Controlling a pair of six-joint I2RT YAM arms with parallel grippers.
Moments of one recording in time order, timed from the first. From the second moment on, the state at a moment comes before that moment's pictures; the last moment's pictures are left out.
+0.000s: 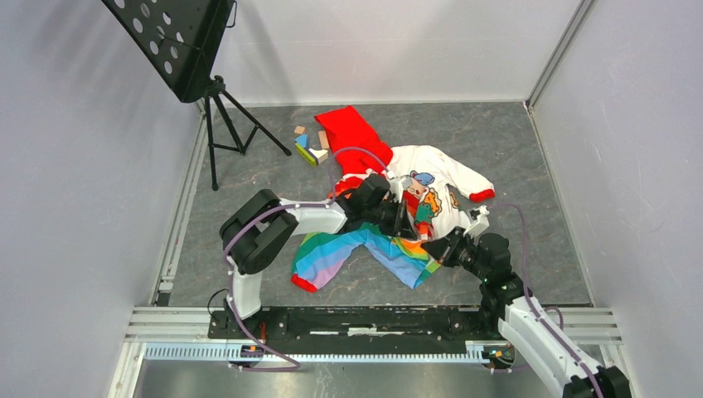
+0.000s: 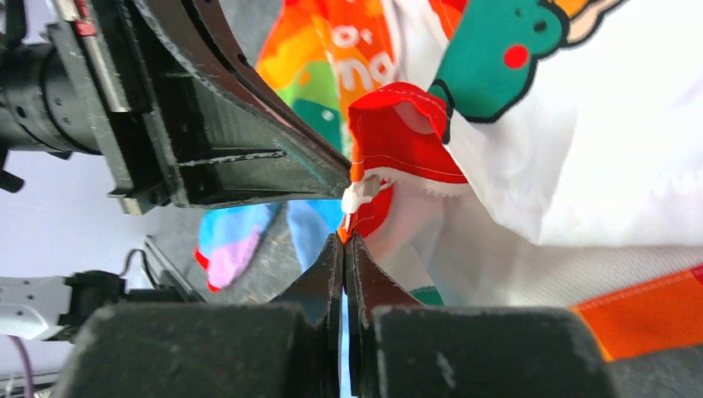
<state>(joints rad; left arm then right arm) -0.88 1.91 1.11 0.16 0.44 -0.63 0.32 0.50 0.01 0.16 -0.33 0.79</state>
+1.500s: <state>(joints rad) -0.65 2.15 1.83 -0.50 -0.48 -0.12 0.32 0.01 0.11 -0.33 0.10 0.75</state>
